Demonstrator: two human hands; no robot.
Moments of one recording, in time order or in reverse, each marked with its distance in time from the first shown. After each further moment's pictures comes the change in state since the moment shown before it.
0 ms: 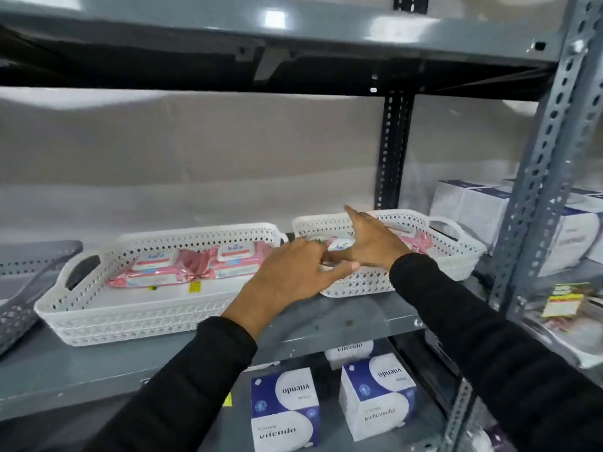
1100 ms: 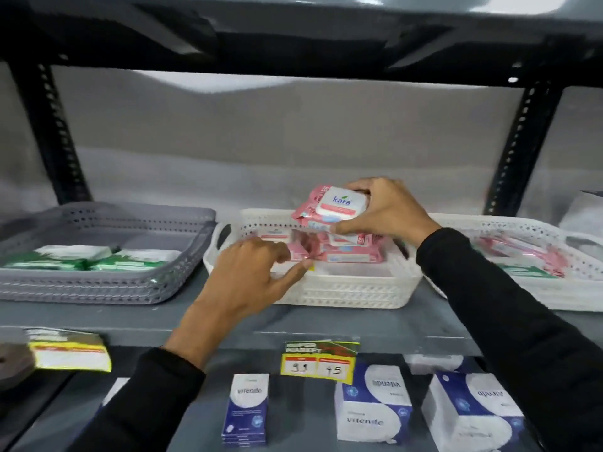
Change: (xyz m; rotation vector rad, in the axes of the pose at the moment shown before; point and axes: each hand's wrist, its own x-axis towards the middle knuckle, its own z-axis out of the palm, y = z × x) left_hand -0.164 -0.157 -0.084 0.245 0.294 -0.206; right_hand 0.011 -0.195 0.022 0.244 0.008 -0.299
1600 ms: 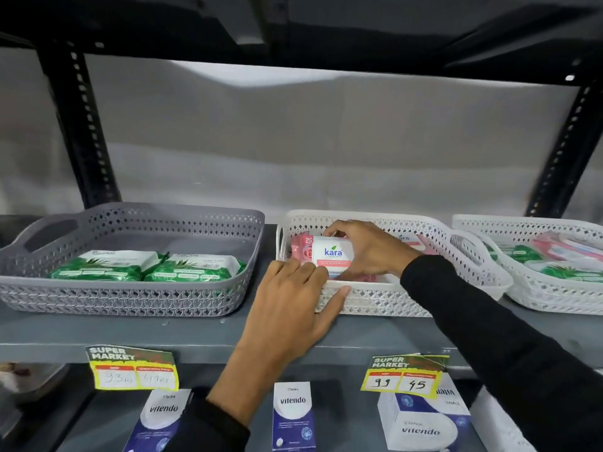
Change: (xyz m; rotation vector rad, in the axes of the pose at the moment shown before) left_hand -0.046 -0.054 0.013 0.050 0.191 0.091; right_hand 0.033 -0.047 0.130 -0.182 -0.308 -0.043
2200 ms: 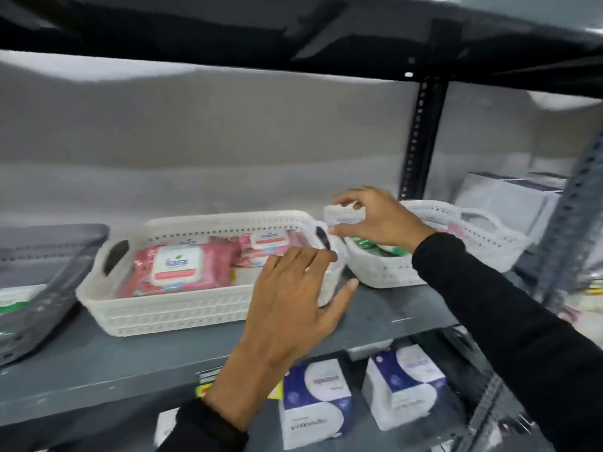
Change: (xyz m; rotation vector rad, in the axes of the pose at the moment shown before) left_hand 0.075 0.193 0.054 -0.279 -0.033 0.074; right_hand -0.125 0.182 -0.117 0.108 0.331 0.140
